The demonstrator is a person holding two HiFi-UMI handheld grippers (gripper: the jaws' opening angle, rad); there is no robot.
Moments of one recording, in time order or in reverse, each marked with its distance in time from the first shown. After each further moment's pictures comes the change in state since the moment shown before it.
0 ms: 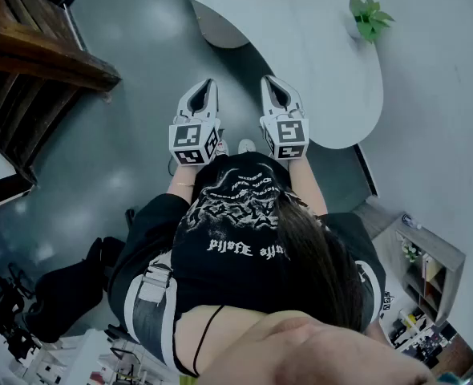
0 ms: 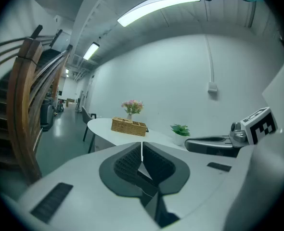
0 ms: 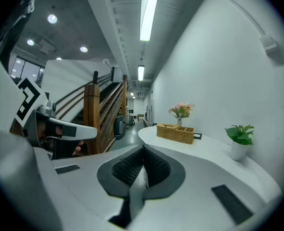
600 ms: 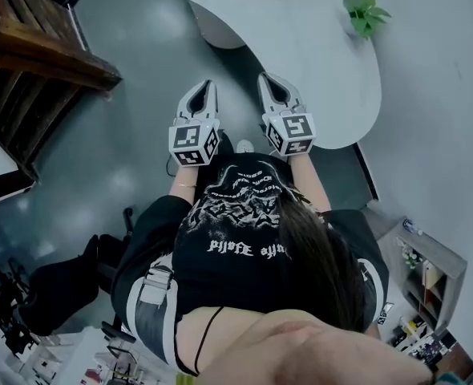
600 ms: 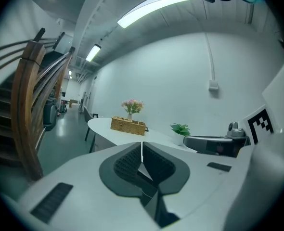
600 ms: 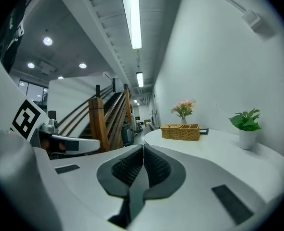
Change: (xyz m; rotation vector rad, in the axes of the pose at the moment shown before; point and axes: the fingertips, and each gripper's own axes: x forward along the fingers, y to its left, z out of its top) left arm 0.002 -0.039 -0.021 -0.003 -0.008 0.029; right arm -0.023 -0.028 -0.017 0.143 -0.074 0.106
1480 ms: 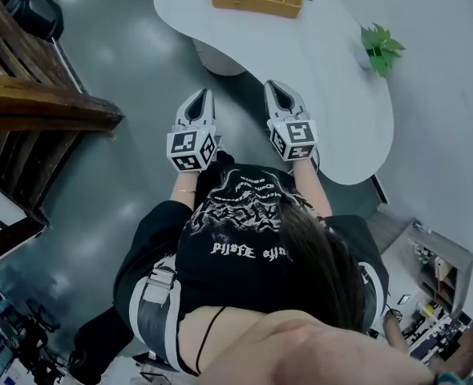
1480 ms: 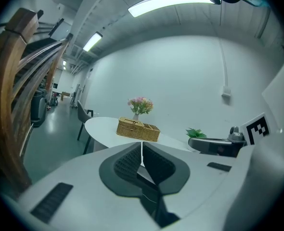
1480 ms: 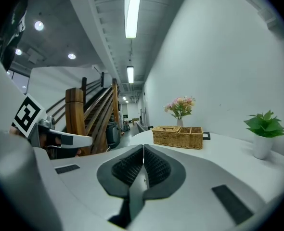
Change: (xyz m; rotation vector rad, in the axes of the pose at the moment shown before) left arm 0.139 0.175 0.061 -0.046 0.038 -0.114; right arm 0.202 -0.021 0.032 -0.029 0.029 -0.171
